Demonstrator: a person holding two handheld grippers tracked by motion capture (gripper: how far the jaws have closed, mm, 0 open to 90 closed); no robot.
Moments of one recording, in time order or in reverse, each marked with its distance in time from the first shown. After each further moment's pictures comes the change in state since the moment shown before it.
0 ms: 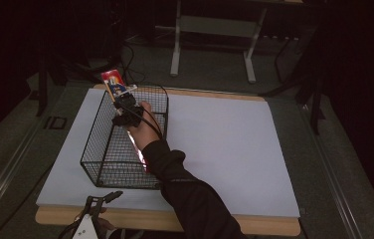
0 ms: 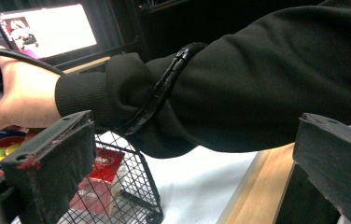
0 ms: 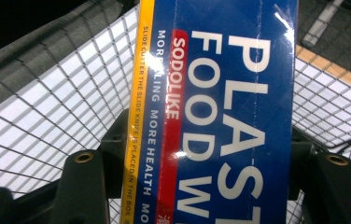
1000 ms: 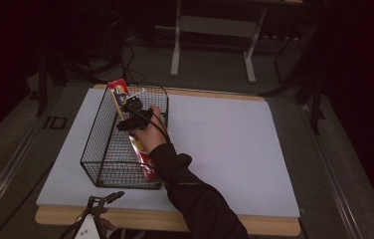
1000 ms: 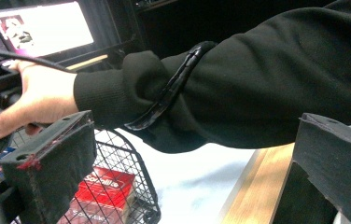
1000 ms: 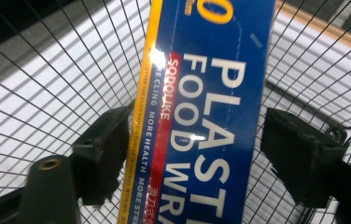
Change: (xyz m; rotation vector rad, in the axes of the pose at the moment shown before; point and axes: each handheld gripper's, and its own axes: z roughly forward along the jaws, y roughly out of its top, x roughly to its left) left arm -0.001 -0.001 0.002 0.011 -0.009 0.005; right arm -0.016 -0.015 0.000 0.034 0.092 -0.005
